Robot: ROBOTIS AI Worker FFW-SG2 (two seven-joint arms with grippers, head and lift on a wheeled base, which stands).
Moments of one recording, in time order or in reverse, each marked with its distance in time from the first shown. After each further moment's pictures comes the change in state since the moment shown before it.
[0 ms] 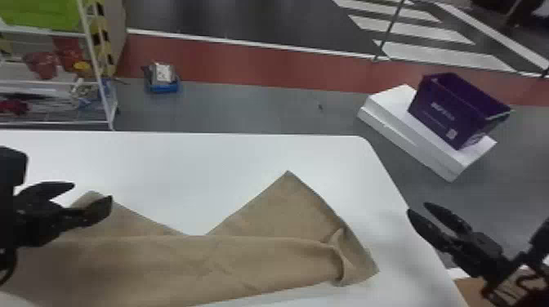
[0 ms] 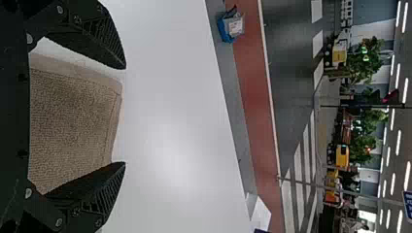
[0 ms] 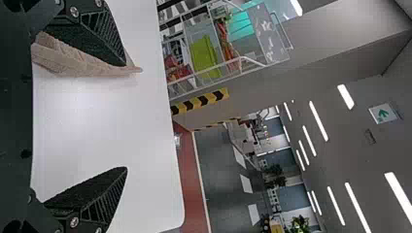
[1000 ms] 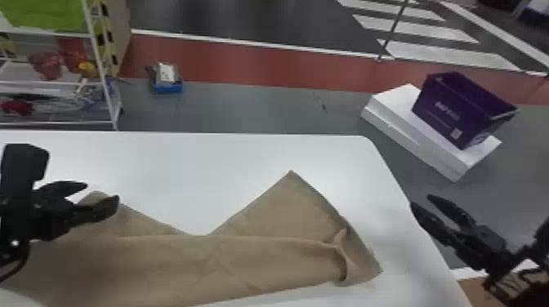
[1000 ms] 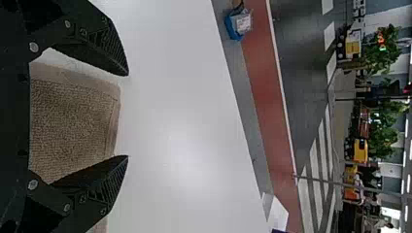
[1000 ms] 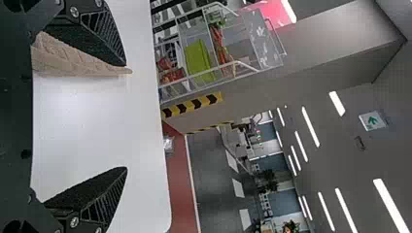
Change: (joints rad) left arm -0.070 0.003 -0.024 0.103 -0.073 -0.006 -0.034; right arm -0.022 -0.009 0.013 0.011 -0.014 -0.026 0.002
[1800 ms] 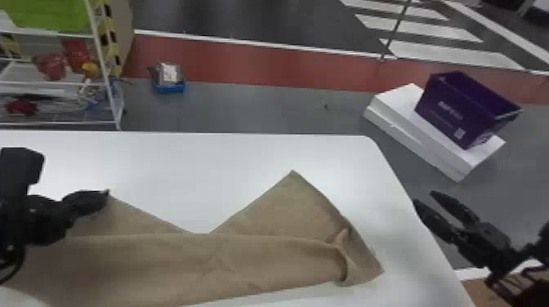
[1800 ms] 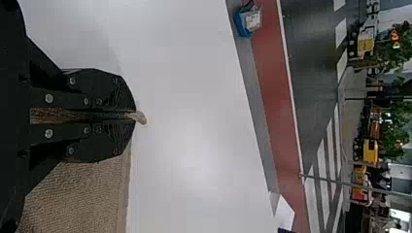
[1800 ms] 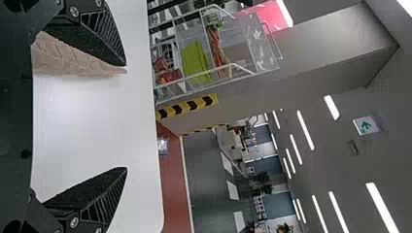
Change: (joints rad) left arm 0.015 0.000 0.027 -0.018 -0.003 0.029 -0.041; right arm -0.007 -0.003 0.008 0.005 -0.009 -0.022 0.003
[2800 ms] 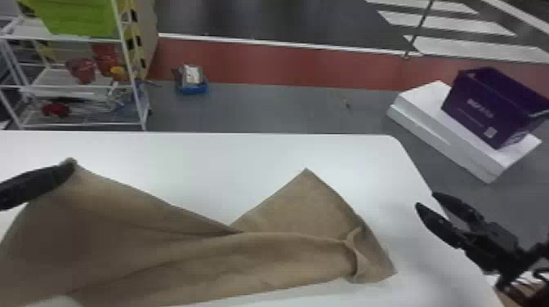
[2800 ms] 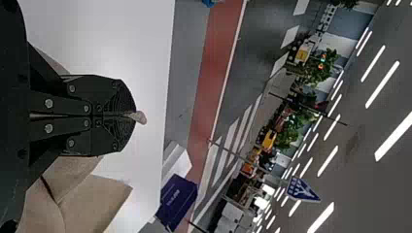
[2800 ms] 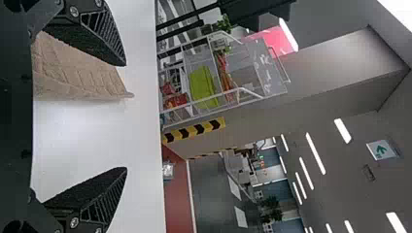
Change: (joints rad) left arm 0.231 -0.041 0.470 -0.696 0.644 0.534 -0.072; right arm 0.002 0.013 0.080 -0.015 0.018 0.005 0.027
